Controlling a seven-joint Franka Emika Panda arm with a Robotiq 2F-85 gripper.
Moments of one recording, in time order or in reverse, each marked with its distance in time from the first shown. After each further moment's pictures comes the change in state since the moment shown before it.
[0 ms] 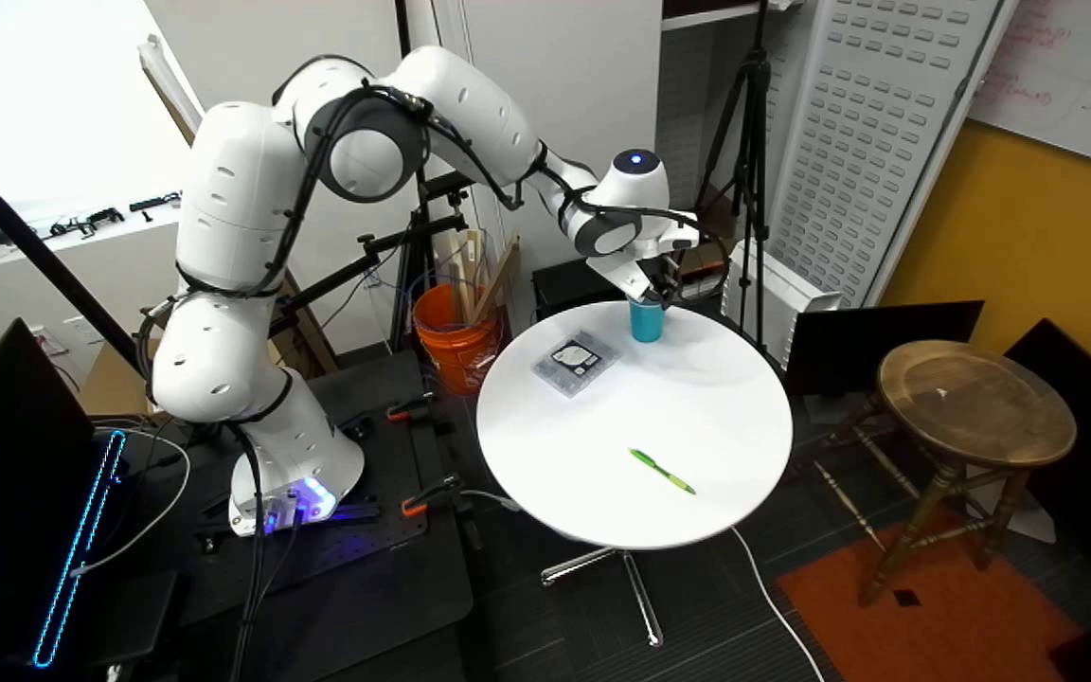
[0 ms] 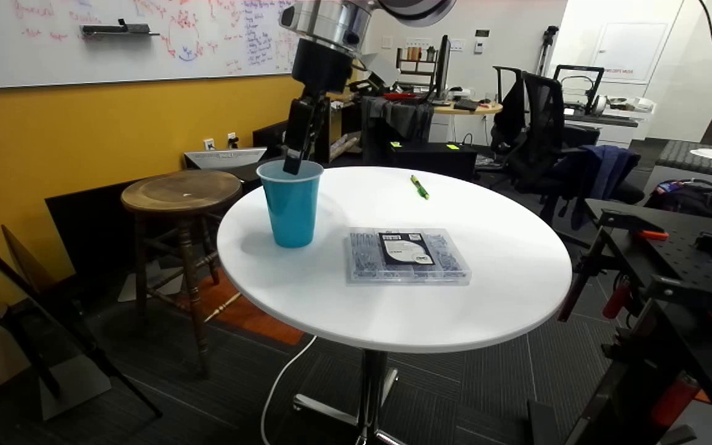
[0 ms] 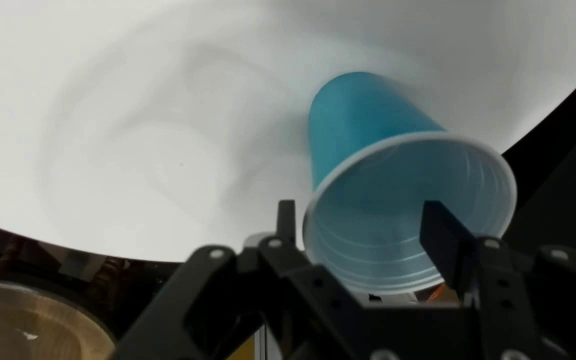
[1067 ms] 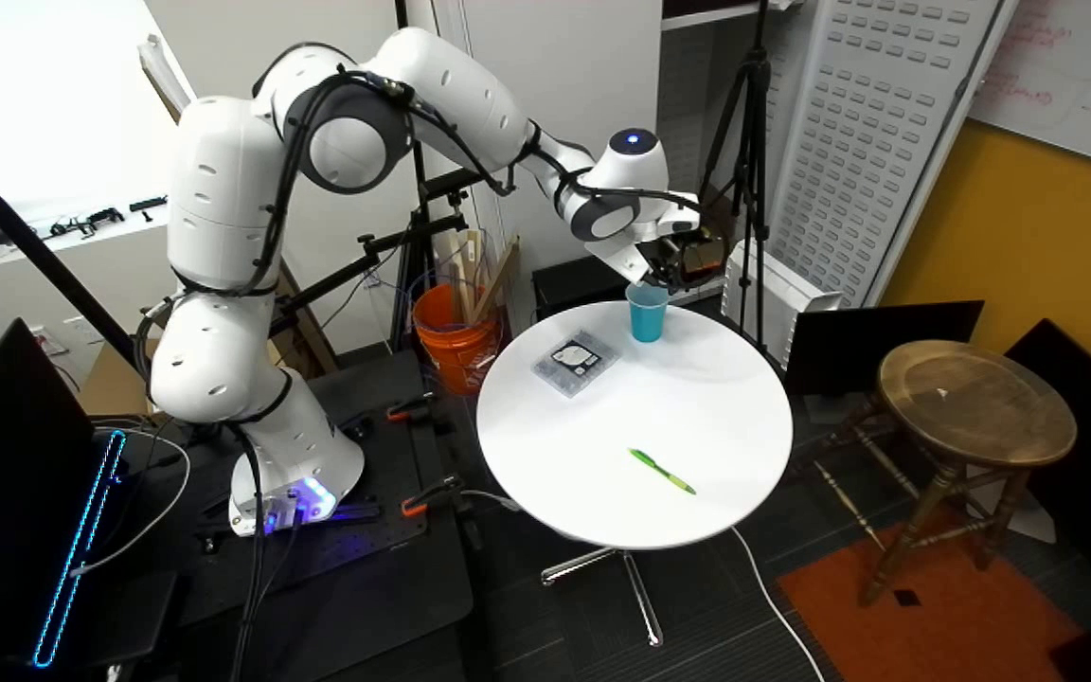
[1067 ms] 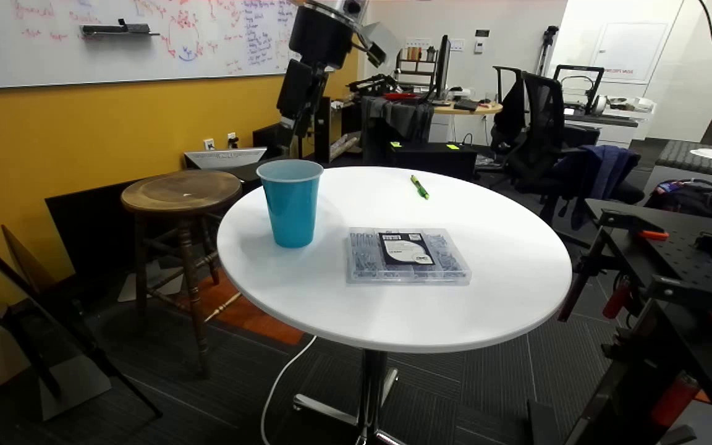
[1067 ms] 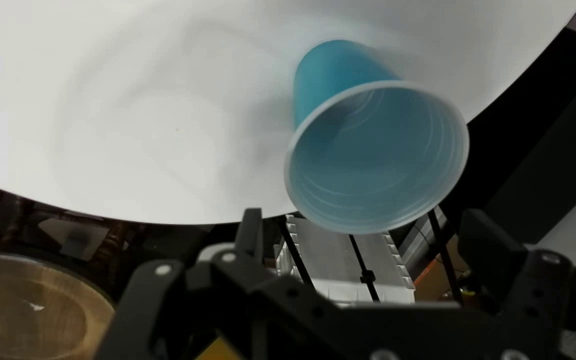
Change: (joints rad) arm -0.022 -0.063 0.030 -0.018 0.020 -0.011 0.000
